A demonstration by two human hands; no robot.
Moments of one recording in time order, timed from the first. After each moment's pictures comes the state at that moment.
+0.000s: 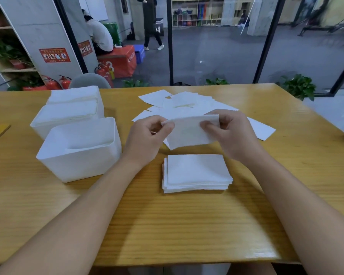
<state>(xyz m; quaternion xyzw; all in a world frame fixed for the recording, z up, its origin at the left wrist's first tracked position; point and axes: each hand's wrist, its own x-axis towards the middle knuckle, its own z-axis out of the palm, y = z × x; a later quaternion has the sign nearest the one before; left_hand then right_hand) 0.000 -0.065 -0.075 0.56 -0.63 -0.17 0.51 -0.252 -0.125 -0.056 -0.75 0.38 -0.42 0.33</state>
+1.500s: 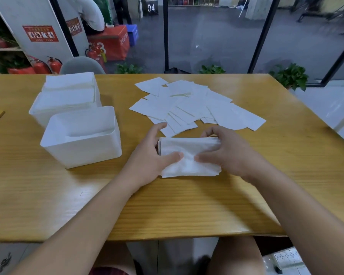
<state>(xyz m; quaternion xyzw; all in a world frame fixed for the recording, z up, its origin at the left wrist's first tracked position) -0.030 0.009 -0.080 0.61 -0.56 -0.35 0.43 -0.268 -0.059 -0.049 -0.71 0.48 -0.26 0.45</state>
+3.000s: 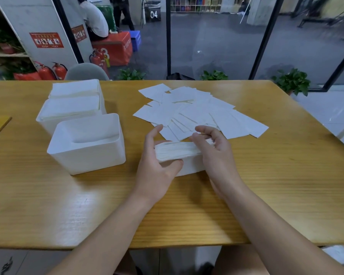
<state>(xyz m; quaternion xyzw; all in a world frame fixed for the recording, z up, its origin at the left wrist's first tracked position) -0.051 0.024 -0.090 0.55 -0.49 -0.32 0.60 -0.208 -0.046 -0.076 -0.51 0.43 -0.50 0.55</state>
